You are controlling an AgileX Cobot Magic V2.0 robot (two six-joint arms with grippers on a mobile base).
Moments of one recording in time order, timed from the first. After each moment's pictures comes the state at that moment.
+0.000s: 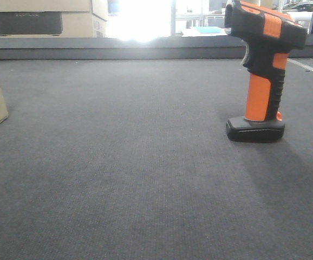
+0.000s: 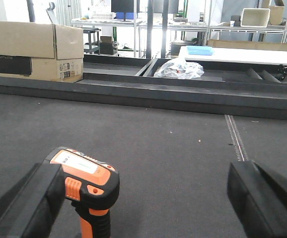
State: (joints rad) left arm 0.15 1.60 -1.47 -0.06 1.22 0.23; right arm 0.14 0.38 -0.61 0.21 0.36 -0.18
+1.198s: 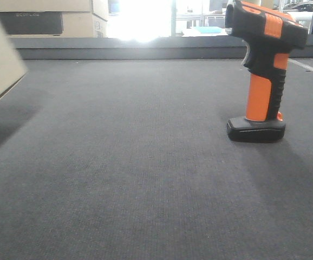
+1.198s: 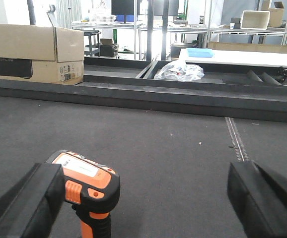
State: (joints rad) left arm 0.15 1.49 -1.44 -0.29 1.22 0.23; right arm 0.14 0.38 -0.62 0.21 0.34 -0.17
